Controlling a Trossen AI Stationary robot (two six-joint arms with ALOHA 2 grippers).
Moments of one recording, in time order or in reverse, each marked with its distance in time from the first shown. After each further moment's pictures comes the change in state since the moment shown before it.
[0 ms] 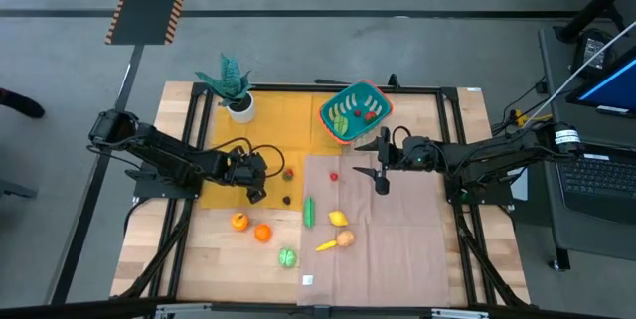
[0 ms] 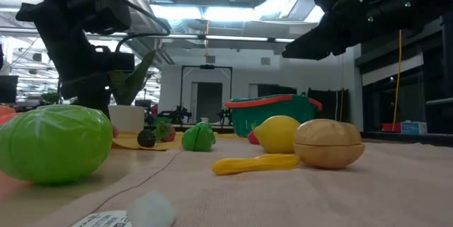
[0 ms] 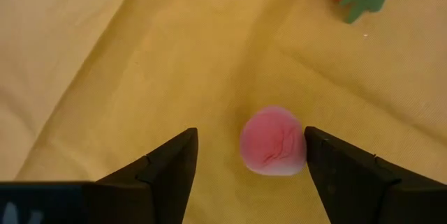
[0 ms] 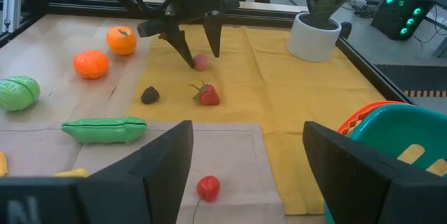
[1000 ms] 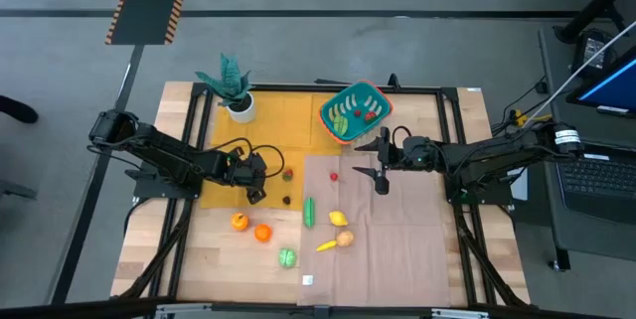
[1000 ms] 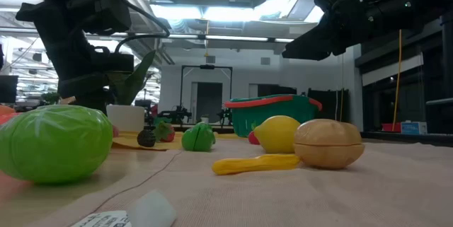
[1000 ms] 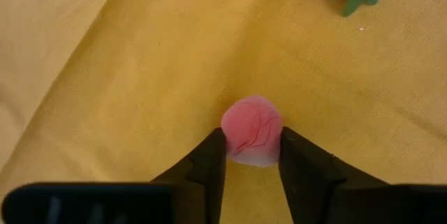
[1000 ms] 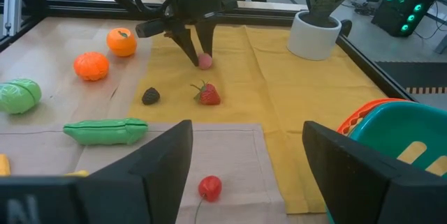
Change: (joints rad) left arm 0.000 0.000 0.000 -0.008 0.023 -0.018; right arm 0.000 0.000 0.000 0.000 0.000 0.018
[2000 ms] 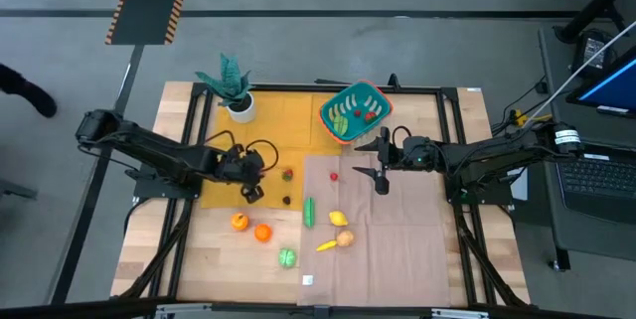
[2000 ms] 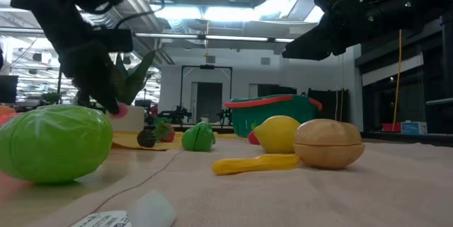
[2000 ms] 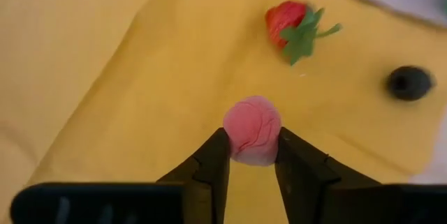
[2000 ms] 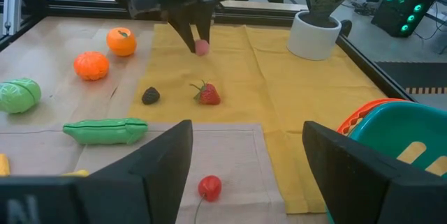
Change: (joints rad) left arm -0.010 -0.175 0.000 0.000 0.008 0.075; right arm 0.000 0.000 0.000 -0.001 0.000 -0.002
